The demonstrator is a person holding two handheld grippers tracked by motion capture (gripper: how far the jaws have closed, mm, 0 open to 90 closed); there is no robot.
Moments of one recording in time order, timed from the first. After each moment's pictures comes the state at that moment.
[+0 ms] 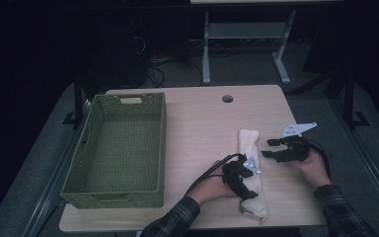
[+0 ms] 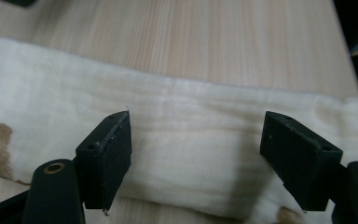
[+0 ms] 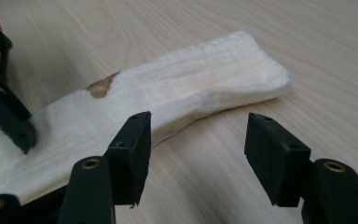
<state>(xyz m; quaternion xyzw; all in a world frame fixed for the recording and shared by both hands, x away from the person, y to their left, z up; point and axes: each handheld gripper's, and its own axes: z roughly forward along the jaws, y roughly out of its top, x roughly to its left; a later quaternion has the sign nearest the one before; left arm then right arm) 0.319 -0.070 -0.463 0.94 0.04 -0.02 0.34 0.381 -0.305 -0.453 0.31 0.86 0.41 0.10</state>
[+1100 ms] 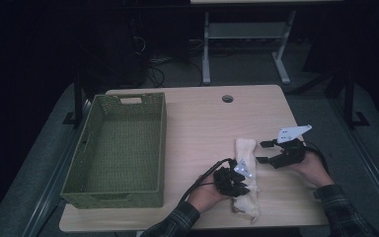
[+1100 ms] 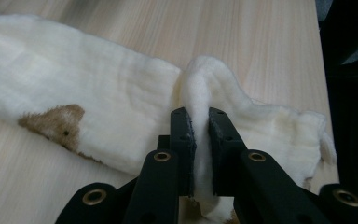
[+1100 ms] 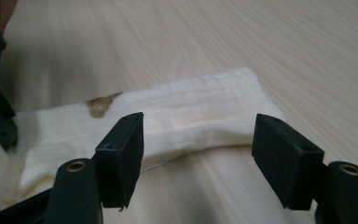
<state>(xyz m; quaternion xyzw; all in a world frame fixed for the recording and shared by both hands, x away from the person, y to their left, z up) 0.293 -0.036 -0.447 0.93 0.11 -0.02 0.35 0.369 -0.283 -0.440 0.21 0.88 0.42 0.09</state>
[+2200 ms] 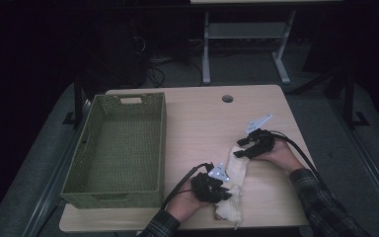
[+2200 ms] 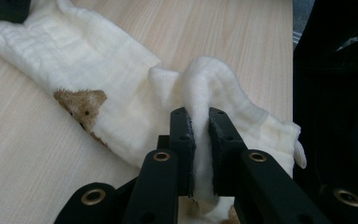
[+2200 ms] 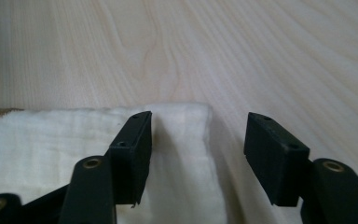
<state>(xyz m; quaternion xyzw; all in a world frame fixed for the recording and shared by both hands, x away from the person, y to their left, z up) 0.274 0.018 -0.439 0.92 0.15 -0.03 0.36 0.426 -0.216 -0.467 0.21 0.91 0.36 0.03</state>
